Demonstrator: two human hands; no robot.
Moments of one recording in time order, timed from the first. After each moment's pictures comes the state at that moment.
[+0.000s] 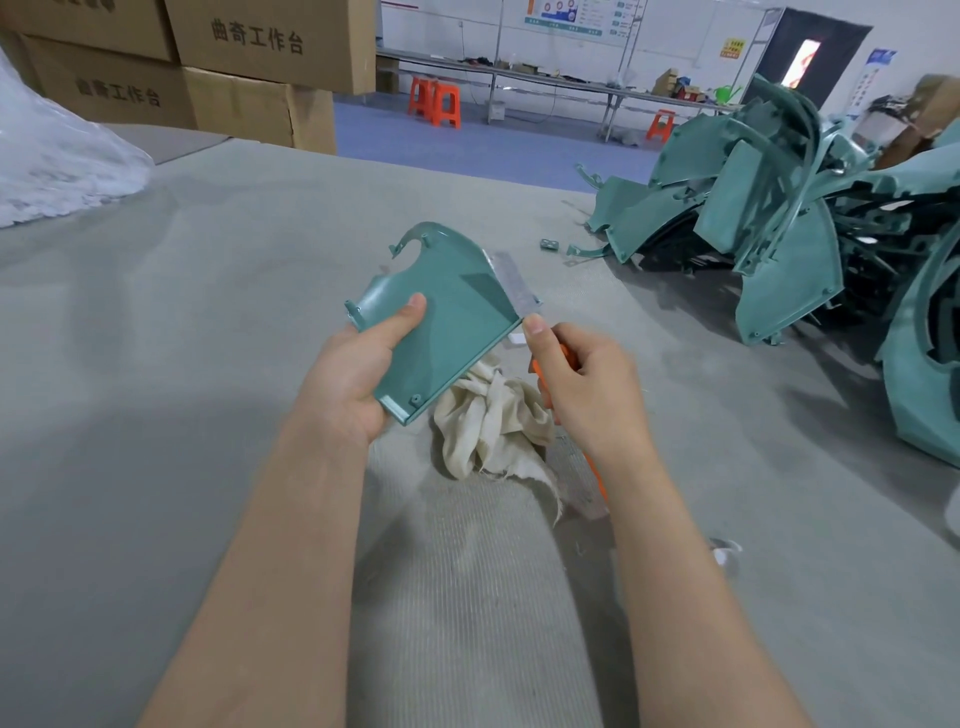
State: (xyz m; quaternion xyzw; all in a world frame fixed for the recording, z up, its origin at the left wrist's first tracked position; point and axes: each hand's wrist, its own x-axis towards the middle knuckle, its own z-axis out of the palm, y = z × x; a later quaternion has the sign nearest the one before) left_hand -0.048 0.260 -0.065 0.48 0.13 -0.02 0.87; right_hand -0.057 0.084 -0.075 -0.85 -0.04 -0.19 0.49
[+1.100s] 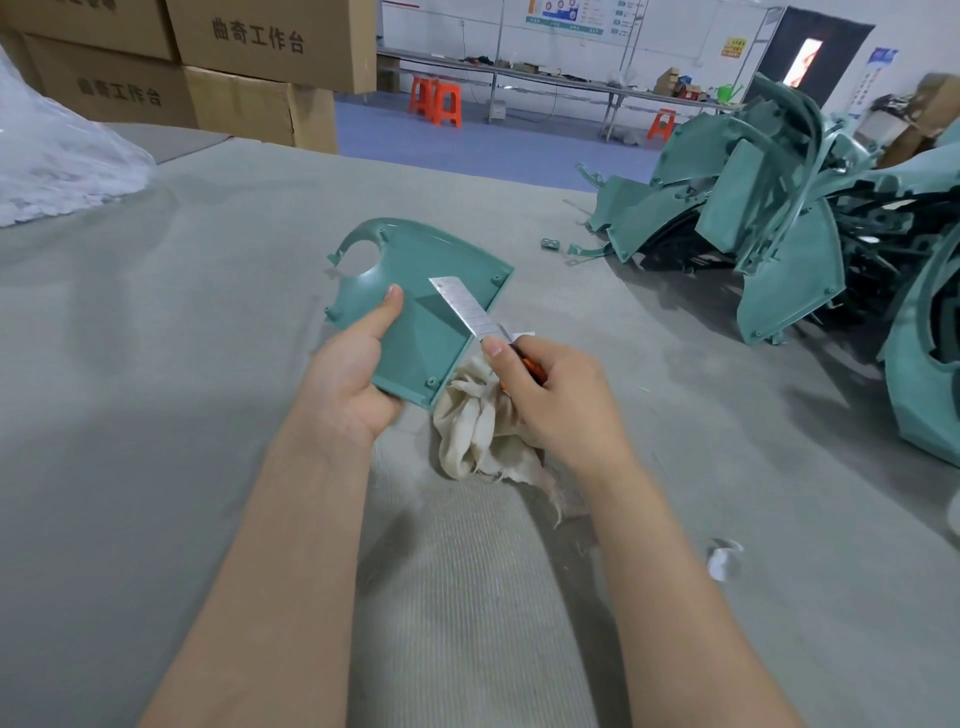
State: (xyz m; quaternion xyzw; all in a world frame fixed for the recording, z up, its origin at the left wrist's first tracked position) left_hand -0.052 0.255 -0.060 0.39 0.13 0.00 0.91; right_hand -0.057 0.093 -0.082 -0.89 -0.14 -0.16 0.41
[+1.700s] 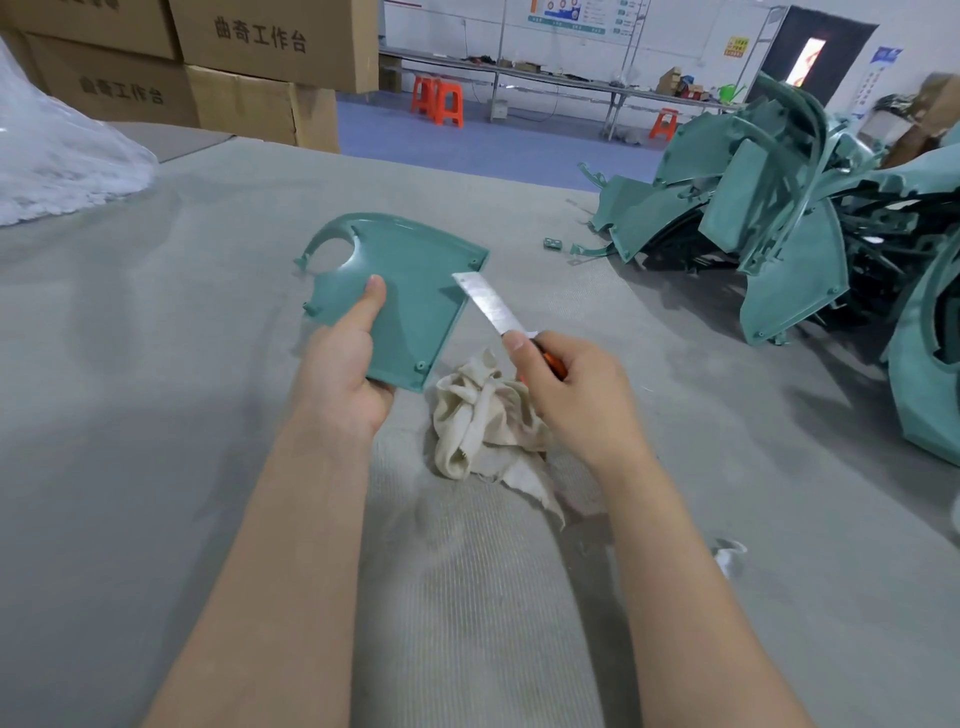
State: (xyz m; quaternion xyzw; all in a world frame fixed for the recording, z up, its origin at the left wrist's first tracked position) left_hand -0.044 0.262 -0.066 0.39 0.16 0.08 0.91; right_hand -0.055 0.083 -0.081 -0.88 -0.12 -0.16 0.42
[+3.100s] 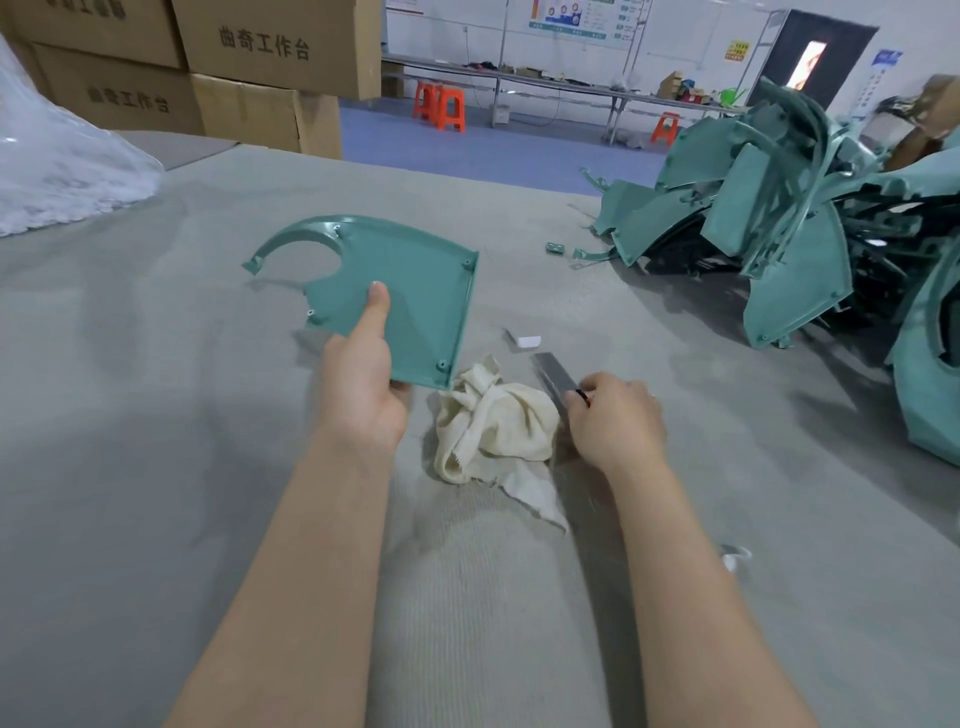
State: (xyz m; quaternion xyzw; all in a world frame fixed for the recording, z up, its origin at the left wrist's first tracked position) left_hand -0.041 0.250 -0.069 0.39 0.15 0.13 0.90; right_hand -0.038 0.058 -0.104 -0.97 0.14 -0.06 0.20
